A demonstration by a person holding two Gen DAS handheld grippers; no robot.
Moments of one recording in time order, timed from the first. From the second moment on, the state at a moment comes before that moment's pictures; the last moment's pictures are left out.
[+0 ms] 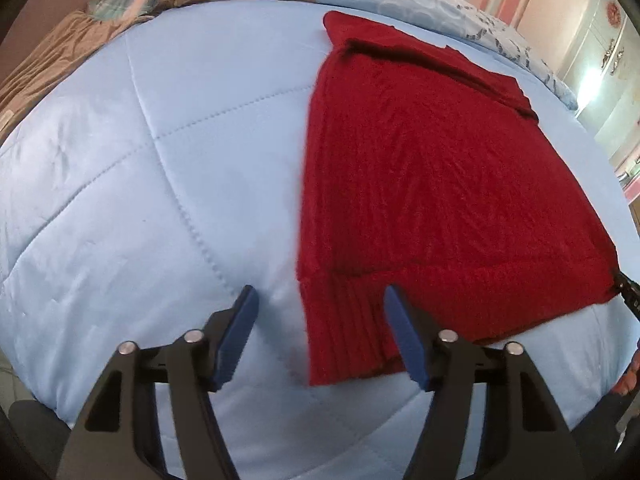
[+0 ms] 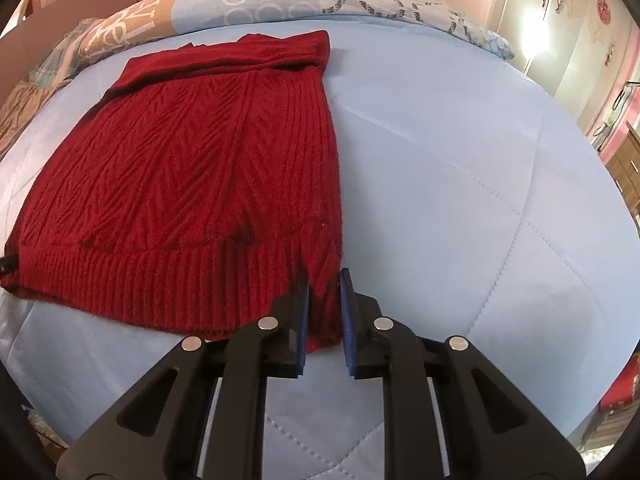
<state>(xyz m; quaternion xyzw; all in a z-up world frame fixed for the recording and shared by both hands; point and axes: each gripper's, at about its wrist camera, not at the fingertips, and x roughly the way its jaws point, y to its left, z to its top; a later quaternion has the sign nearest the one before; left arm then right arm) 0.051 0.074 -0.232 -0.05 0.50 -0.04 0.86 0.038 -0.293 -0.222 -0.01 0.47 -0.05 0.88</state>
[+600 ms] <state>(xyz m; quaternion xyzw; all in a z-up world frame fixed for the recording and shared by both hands) 0.042 0.065 -0.221 0.01 0.50 -0.08 0.86 0.040 -0.323 -0.228 0.18 0.49 -0.01 0.86</state>
